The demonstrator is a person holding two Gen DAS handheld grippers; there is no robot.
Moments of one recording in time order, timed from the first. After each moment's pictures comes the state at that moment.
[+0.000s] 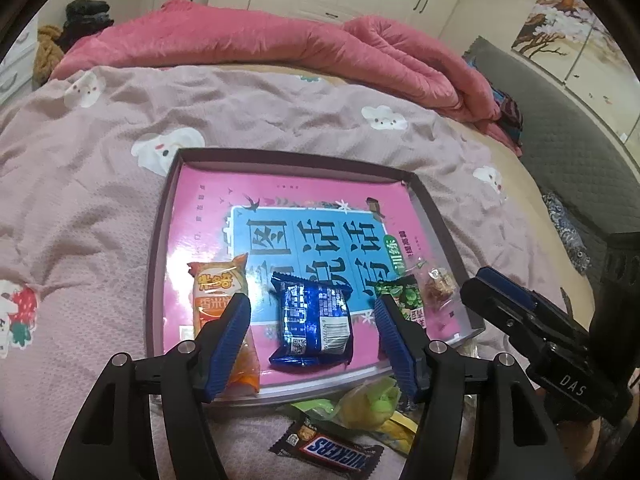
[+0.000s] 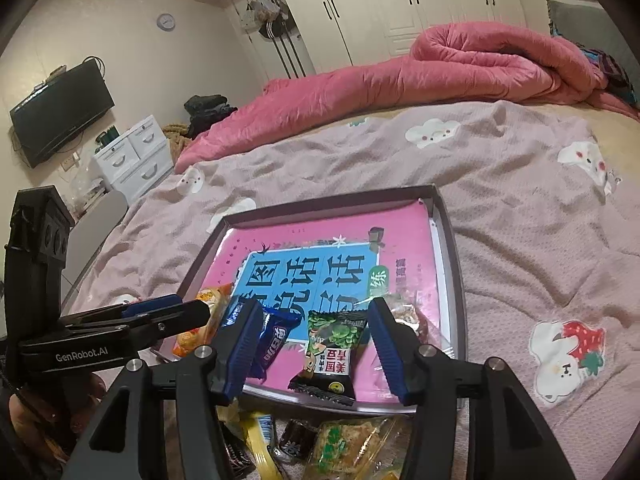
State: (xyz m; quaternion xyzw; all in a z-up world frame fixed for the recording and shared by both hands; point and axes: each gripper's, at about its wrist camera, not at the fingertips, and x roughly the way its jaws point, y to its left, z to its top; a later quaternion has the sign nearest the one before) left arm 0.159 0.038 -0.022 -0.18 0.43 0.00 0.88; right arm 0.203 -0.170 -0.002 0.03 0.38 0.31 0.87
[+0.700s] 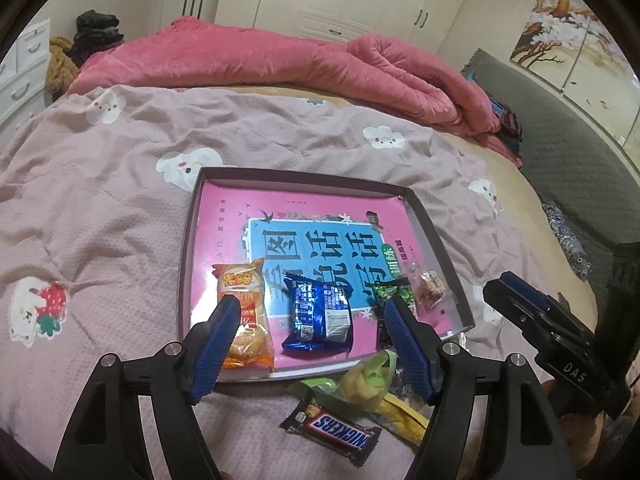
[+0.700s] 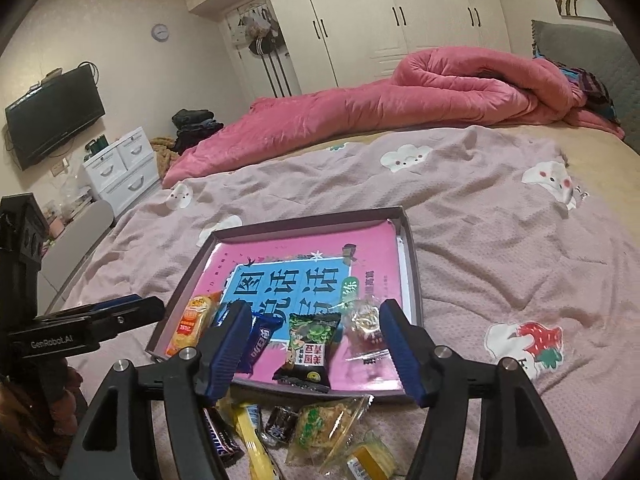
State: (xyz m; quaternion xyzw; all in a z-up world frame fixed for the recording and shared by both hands) left arm 0.128 0.042 0.001 -0.17 0.41 0.02 0.90; right arm 0.182 -0.191 0.015 0.02 0.35 0.27 0.90
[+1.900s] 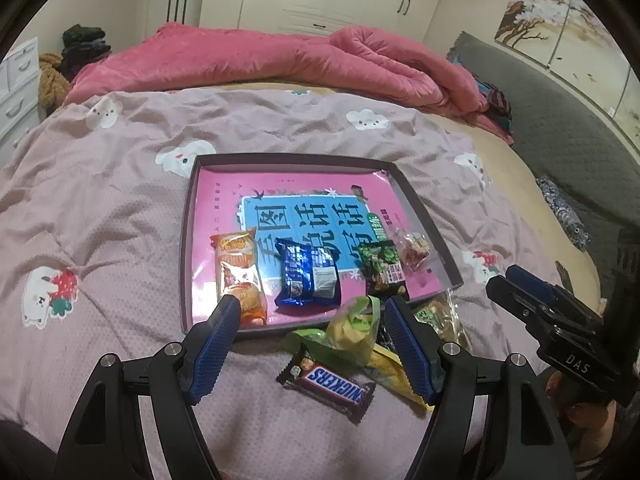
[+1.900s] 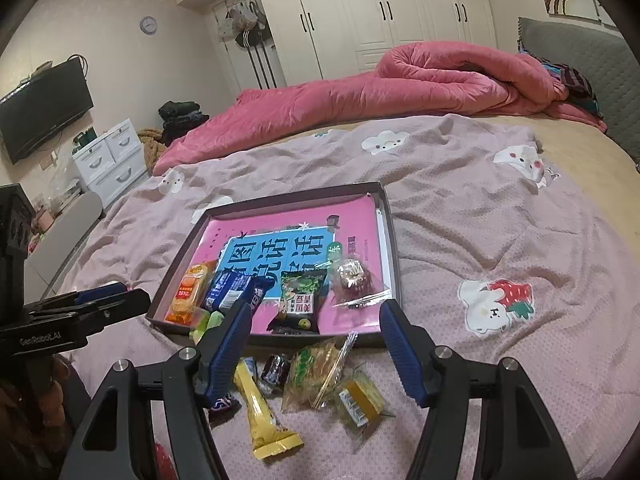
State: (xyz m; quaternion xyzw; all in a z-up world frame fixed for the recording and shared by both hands) left arm 0.093 0.021 0.006 -0.13 0.42 0.00 0.90; right arm 0.137 -0.209 0.016 0.01 0.37 0.24 0.90
